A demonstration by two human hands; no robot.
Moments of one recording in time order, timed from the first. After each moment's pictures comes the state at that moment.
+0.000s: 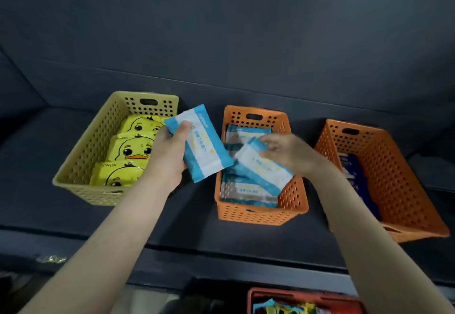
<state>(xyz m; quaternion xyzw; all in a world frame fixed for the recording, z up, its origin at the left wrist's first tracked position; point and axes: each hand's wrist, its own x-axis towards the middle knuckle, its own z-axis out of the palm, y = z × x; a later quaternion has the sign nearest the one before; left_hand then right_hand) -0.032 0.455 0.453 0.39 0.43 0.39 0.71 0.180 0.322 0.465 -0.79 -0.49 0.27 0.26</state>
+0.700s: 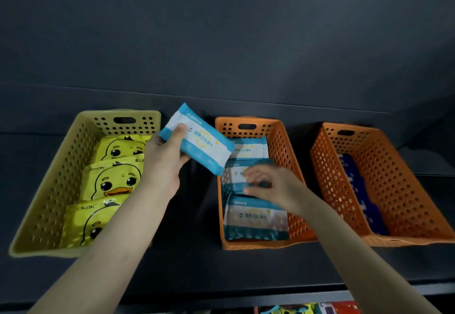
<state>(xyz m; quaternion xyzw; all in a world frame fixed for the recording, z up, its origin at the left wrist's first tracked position) 0.006 0.513 0.438 0.36 0.40 0.40 0.75 0.161 0.330 0.424 -0.78 -0.50 0.27 0.26</state>
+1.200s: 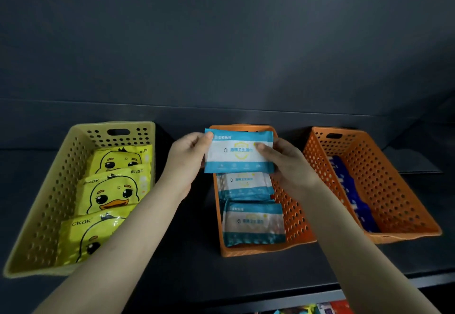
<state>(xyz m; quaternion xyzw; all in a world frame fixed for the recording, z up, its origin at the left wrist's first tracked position) 0.030 0.502 0.437 0.59 0.31 0.29 0.69 0.165 0.350 0.462 -0.60 -0.14 0.40 0.68</state>
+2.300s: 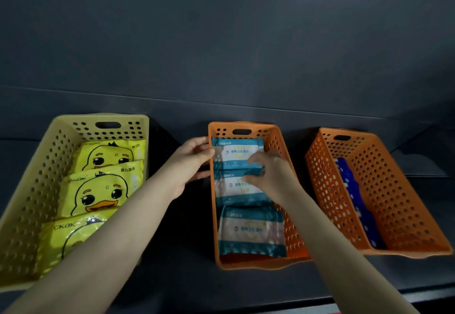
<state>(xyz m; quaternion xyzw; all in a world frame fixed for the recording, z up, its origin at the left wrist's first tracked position) 0.048 0.528 0.401 0.54 0.35 0.14 0.75 0.179 0.367 0.417 -0.89 -0.39 0.16 0.19</state>
